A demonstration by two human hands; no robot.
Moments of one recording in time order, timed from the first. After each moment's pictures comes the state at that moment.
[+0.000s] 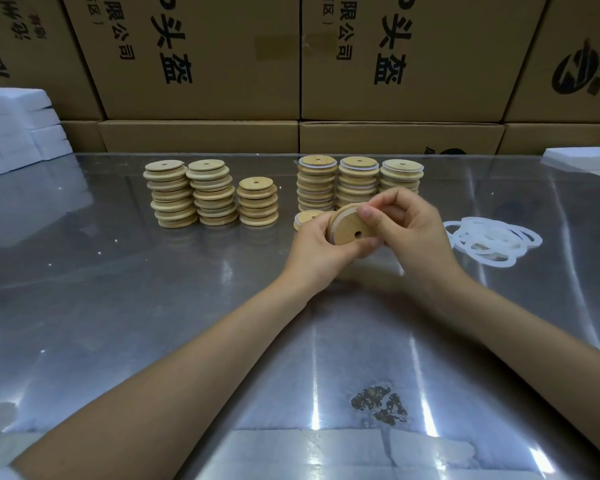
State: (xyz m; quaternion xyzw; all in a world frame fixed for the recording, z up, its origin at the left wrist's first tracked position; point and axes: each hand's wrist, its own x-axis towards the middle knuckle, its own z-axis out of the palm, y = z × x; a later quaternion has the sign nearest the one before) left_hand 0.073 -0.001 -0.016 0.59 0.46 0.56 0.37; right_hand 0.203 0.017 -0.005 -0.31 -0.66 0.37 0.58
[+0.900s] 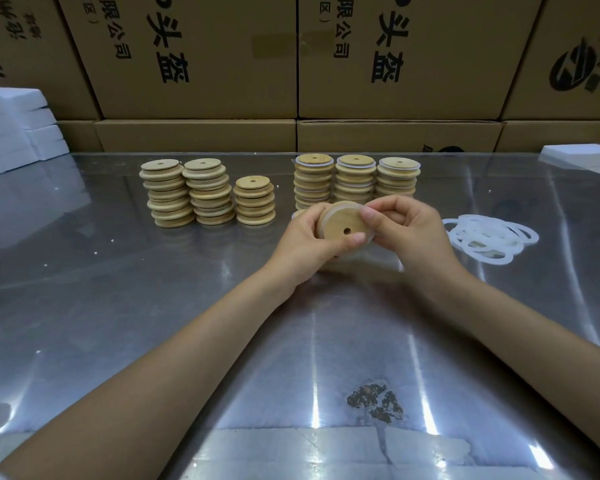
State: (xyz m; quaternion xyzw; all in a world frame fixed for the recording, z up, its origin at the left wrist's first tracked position) left_hand 0.058 0.001 -0.013 0.59 0.43 0.53 0.42; right_hand 0.206 0.017 -0.005 -0.36 -0.60 0.43 0.57
